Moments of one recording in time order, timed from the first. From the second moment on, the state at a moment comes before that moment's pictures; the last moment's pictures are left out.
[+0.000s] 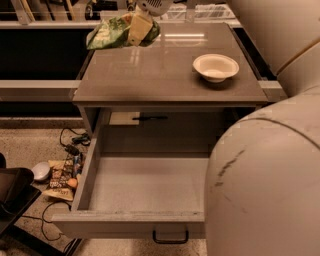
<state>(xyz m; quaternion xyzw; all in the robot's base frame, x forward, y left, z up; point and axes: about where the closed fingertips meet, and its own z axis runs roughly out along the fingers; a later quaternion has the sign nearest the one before) 0.698 0.044 1.001 -0.63 0.72 0.04 0.31</state>
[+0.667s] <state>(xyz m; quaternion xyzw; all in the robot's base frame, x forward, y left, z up) 0.766 0.003 0.942 -0.52 0.77 -0.12 0.35</state>
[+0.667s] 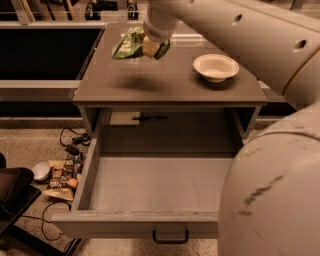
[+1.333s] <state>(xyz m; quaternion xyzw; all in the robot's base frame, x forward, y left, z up) 0.799 0.014 0.872 -0.46 0.78 -0.13 0.41</state>
